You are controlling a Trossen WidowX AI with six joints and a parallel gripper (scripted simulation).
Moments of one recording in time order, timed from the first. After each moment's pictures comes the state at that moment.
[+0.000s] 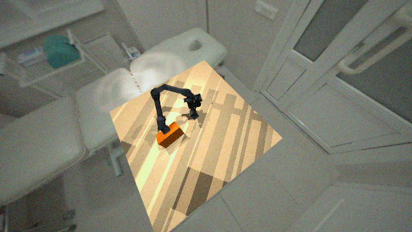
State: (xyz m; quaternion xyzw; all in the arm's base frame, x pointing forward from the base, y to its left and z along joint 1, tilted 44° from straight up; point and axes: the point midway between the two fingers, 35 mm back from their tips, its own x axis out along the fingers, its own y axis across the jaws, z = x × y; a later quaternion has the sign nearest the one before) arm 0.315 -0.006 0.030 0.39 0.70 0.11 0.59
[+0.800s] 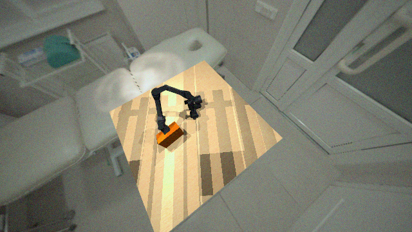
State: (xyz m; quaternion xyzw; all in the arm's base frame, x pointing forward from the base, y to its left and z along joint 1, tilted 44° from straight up) arm 0.313 0.013 0.009 0.39 0.70 0.11 0.58
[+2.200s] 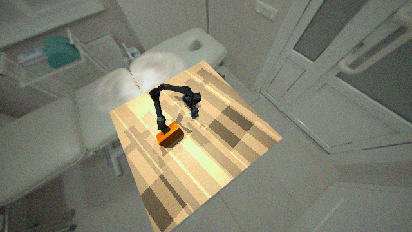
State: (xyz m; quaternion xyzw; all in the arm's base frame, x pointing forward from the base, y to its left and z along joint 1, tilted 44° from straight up) arm 0.310 -0.033 0.055 0.29 0.67 0.23 0.64
